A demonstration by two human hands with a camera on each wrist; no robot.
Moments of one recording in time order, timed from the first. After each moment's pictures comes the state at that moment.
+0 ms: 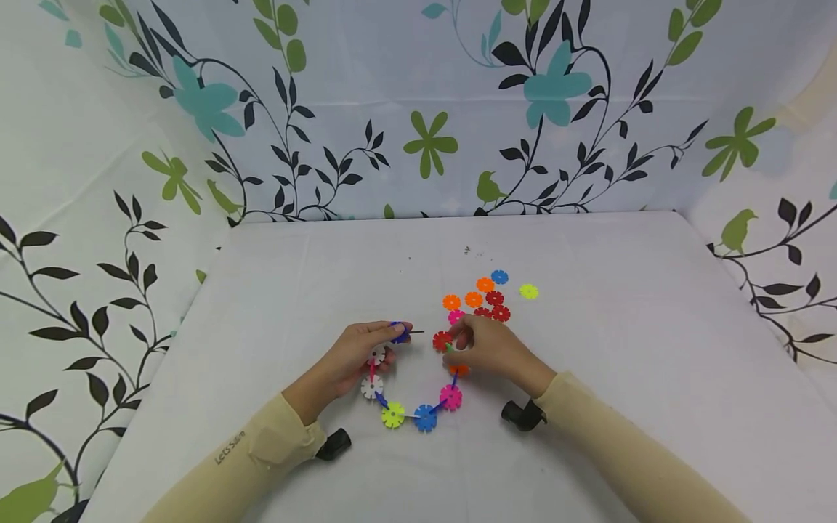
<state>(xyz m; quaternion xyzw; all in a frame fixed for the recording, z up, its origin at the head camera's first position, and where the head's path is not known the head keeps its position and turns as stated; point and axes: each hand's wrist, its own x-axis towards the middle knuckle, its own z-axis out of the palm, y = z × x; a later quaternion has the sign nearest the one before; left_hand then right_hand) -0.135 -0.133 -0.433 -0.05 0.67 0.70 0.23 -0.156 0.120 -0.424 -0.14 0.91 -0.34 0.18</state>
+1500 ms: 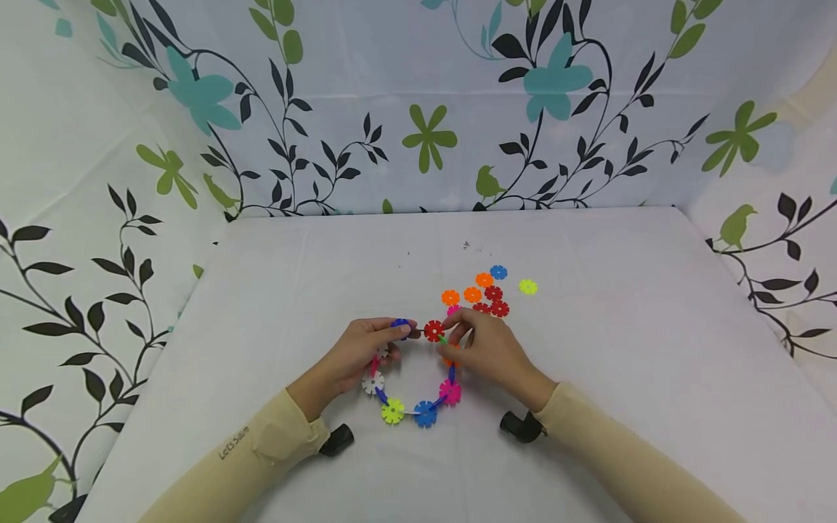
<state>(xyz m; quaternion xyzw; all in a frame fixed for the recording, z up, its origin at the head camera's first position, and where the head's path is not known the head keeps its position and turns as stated) -0.134 -0.126 -0.432 -0.01 0.69 0.69 0.23 -0.135 0.114 -0.421 -0.15 0.90 -0.41 0.08</state>
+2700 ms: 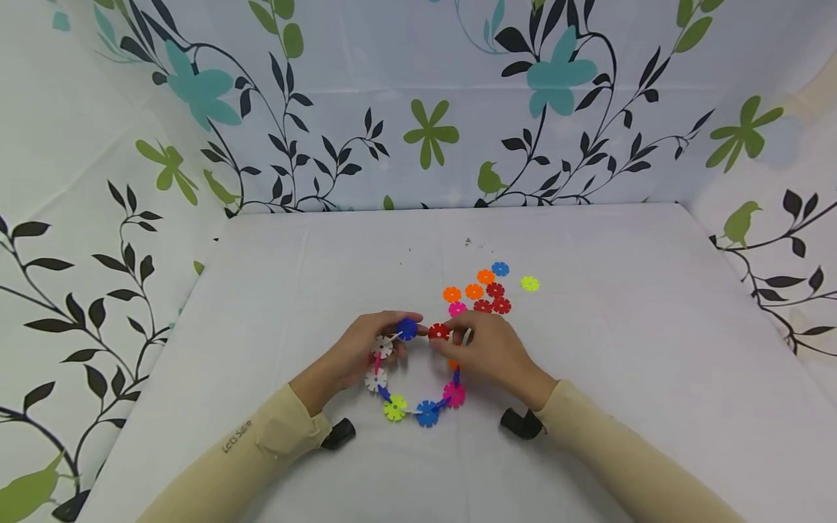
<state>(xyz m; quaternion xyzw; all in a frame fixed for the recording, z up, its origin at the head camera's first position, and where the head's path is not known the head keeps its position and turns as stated) -0.137 -0.127 -0.428 0.03 0.68 0.69 0.26 -0.133 0.111 -0.417 -0.19 0.92 -0.34 0.04</state>
